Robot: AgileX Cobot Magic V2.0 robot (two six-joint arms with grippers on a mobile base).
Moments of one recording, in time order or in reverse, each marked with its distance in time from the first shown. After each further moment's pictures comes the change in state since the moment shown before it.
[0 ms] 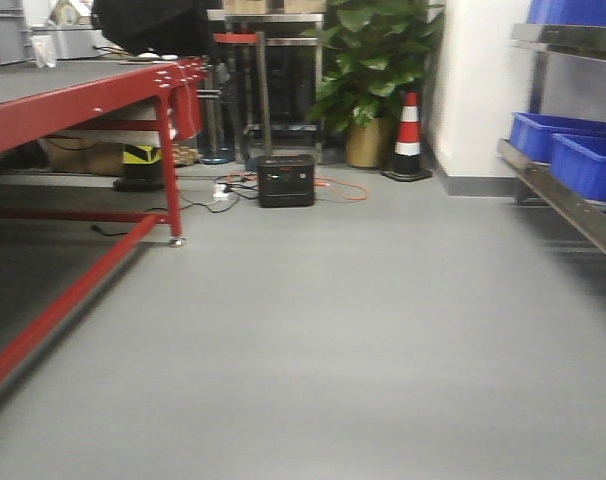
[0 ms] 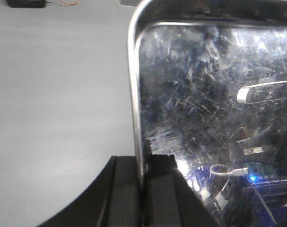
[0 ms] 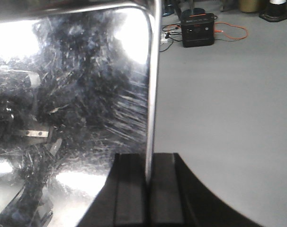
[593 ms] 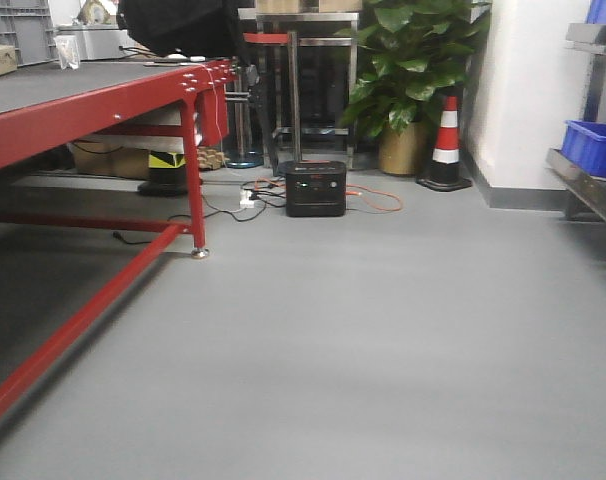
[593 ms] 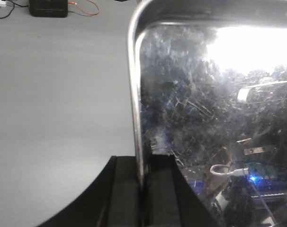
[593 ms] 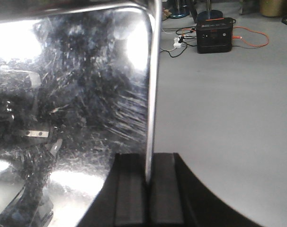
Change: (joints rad) left arm 0.000 0.000 0.000 0.000 0.002 0.000; right arm 0.000 0.000 0.000 0.000 0.000 0.000
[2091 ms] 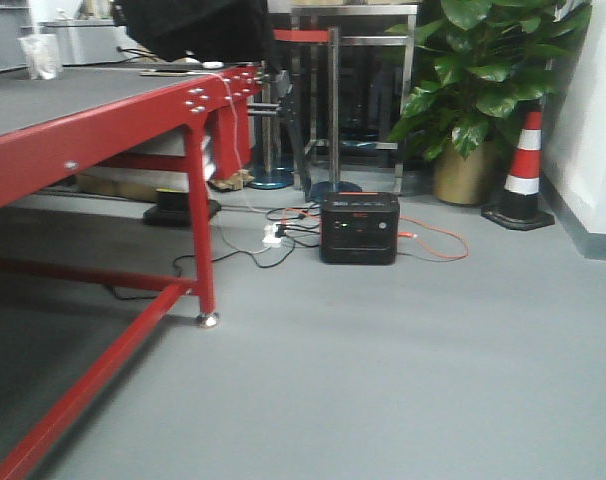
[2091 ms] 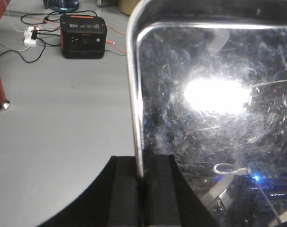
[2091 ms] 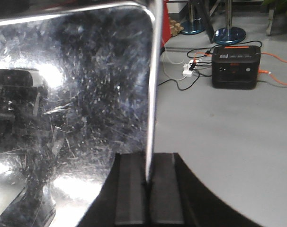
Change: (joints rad) left arm 0.000 0.000 0.000 0.019 0.000 0.000; right arm 0.000 0.000 0.000 0.000 -0.002 0.000
